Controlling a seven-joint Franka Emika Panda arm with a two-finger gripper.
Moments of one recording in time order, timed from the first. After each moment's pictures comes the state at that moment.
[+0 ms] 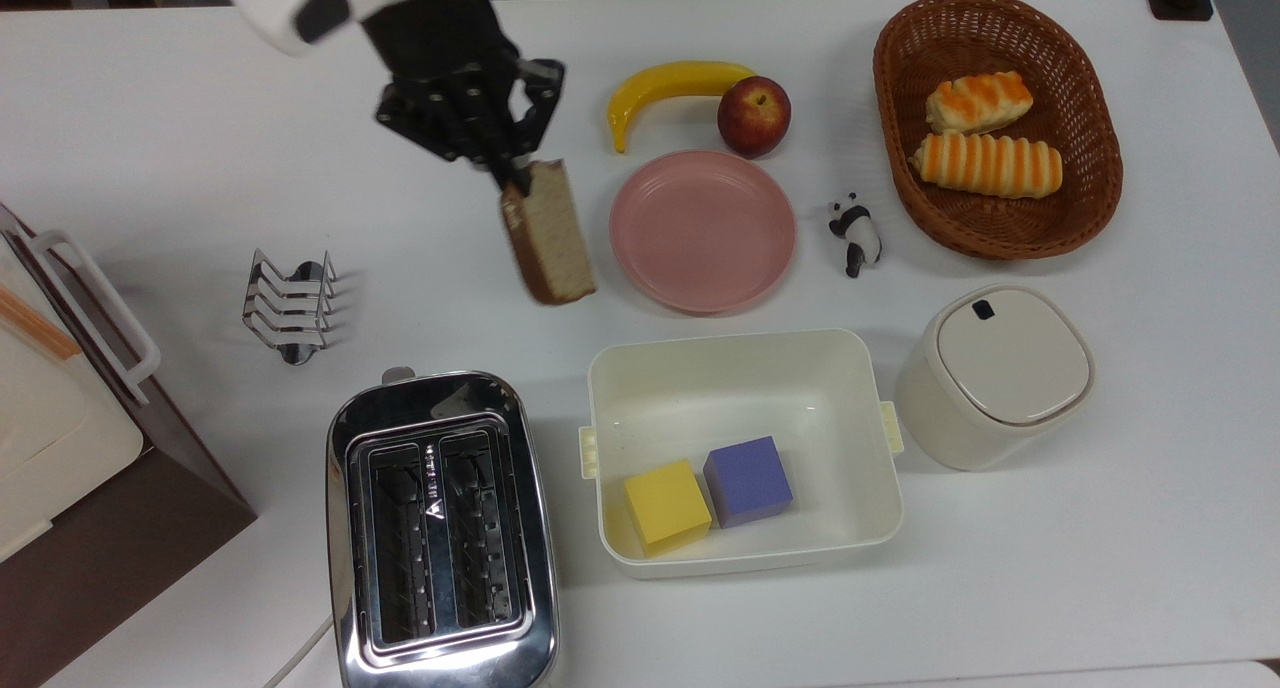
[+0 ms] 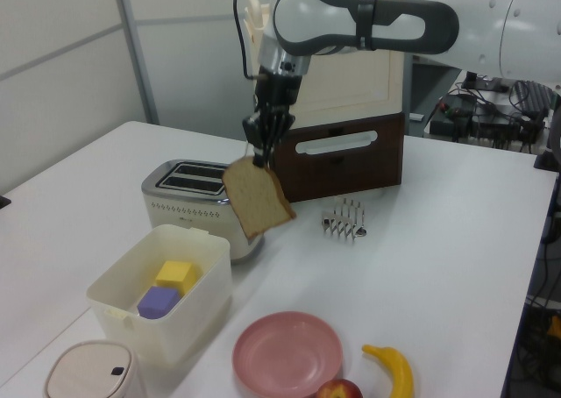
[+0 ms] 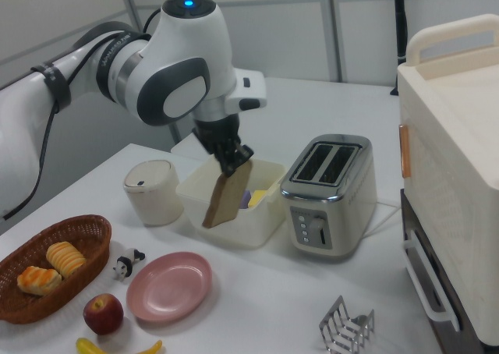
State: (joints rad) arm -0.10 0.31 0.02 -1.29 0.27 1.75 -0.06
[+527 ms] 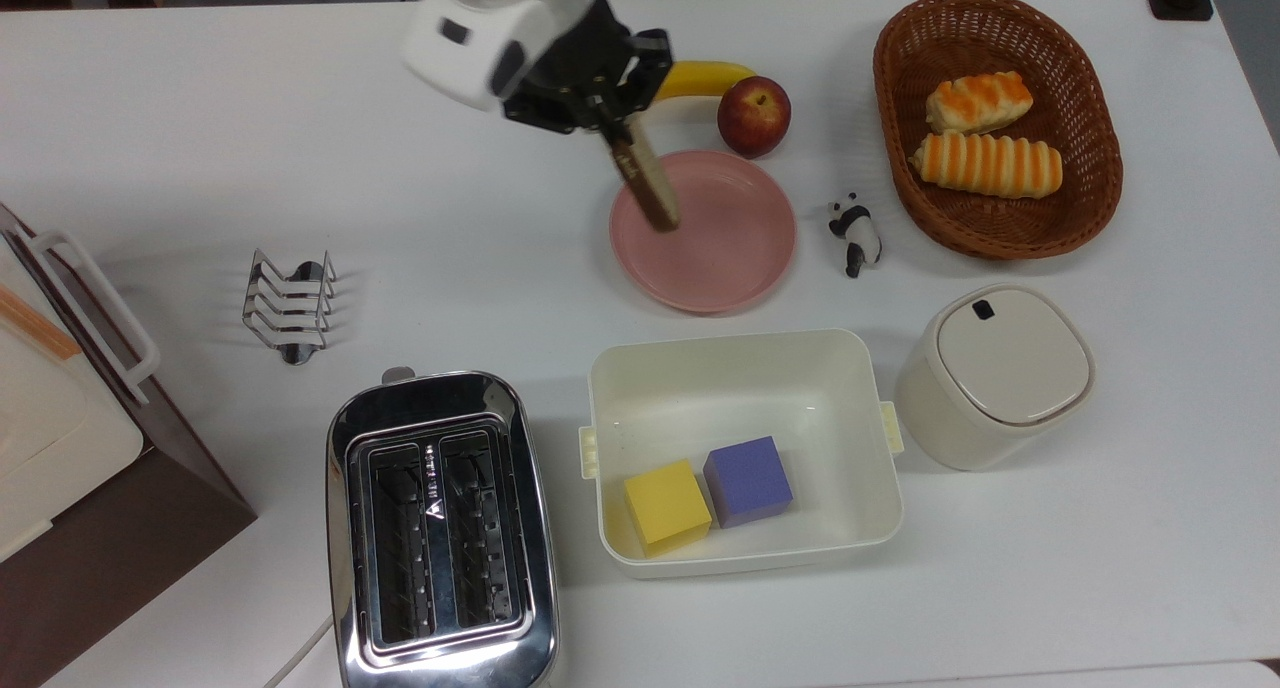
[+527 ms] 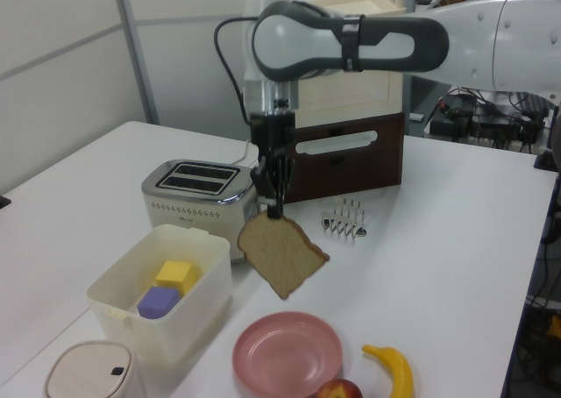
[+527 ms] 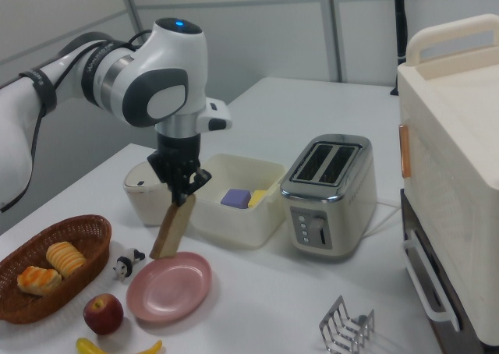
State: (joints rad) arm 0.00 0.32 0.02 -1.33 0.27 1.52 -0.16
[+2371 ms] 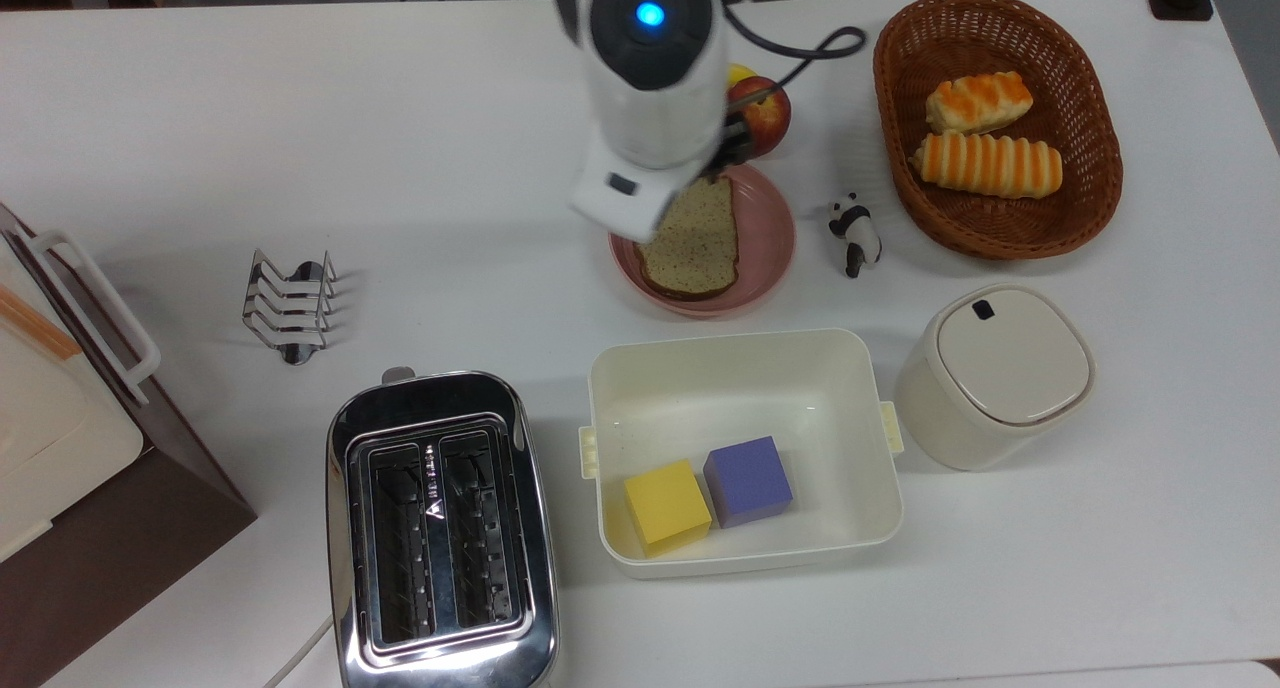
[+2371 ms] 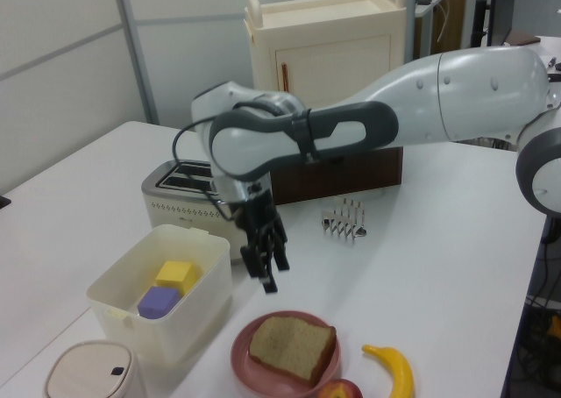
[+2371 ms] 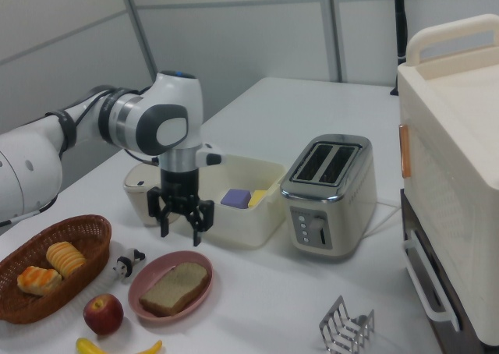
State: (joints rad) arm 0.14 0.46 0.00 -1.36 0.11 1.53 -0.18
